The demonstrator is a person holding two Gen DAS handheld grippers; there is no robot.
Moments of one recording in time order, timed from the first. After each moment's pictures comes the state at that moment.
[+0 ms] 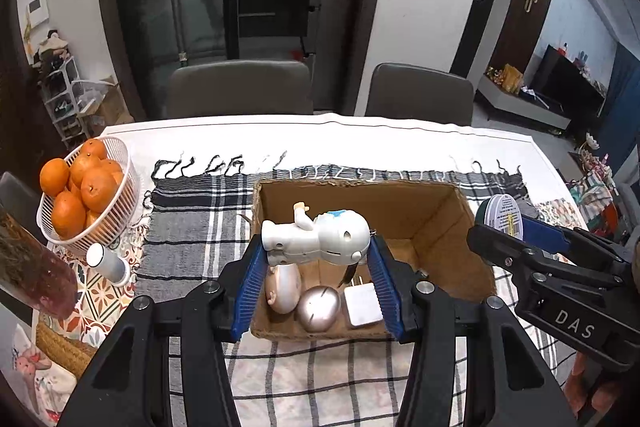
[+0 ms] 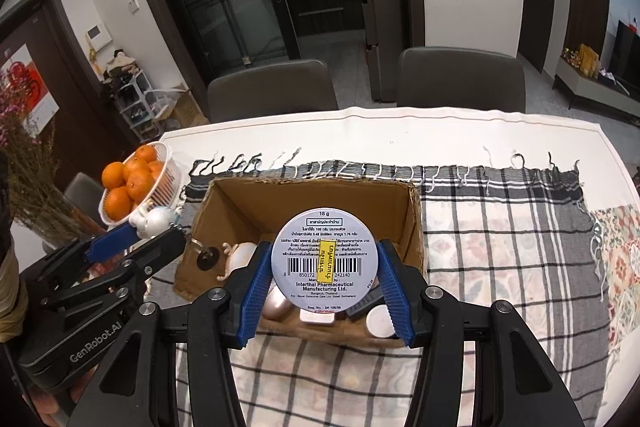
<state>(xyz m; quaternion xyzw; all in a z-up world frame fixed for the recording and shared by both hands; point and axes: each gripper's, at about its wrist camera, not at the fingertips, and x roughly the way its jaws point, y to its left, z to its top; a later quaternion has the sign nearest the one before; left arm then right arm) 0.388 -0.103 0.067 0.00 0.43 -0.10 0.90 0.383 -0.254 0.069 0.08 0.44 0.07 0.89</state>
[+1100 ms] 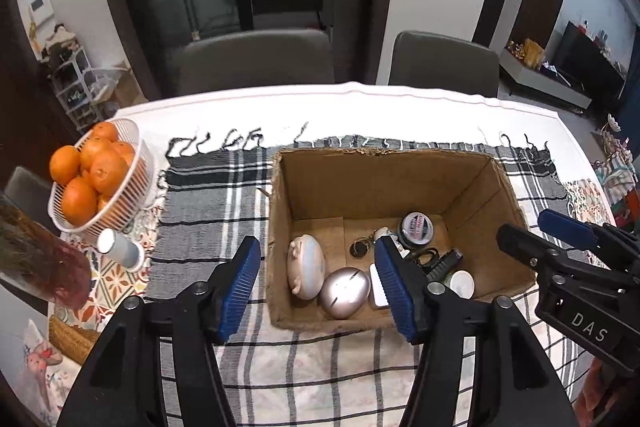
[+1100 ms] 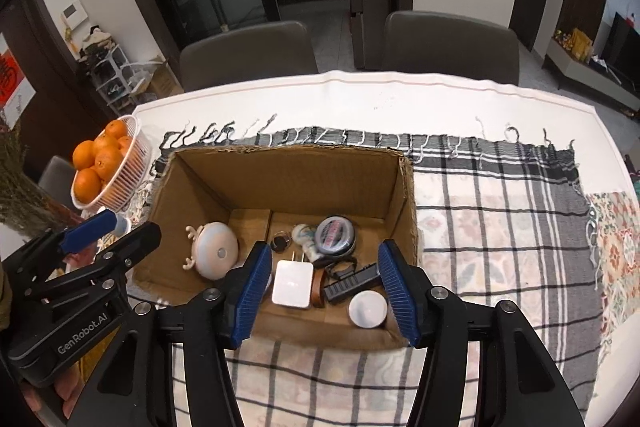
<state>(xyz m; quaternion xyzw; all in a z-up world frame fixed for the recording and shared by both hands) 0.393 -0.101 0.047 0.03 0.46 -0.06 0.88 0.396 -0.256 0.044 0.06 0.49 0.04 0.87</state>
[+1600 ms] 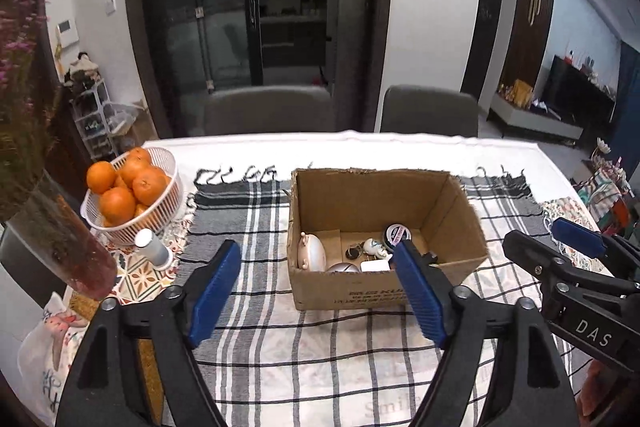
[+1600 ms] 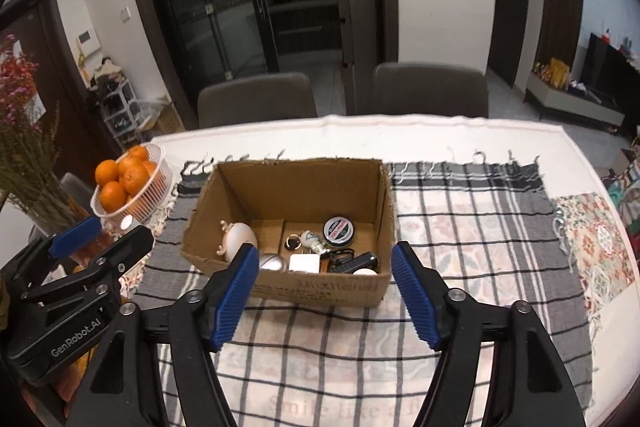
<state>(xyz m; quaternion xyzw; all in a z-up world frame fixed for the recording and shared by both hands) 0.289 -0.084 0.099 0.02 0.36 -0.06 0.93 0.294 -0.246 0.096 0.06 0.39 0.01 0.92</state>
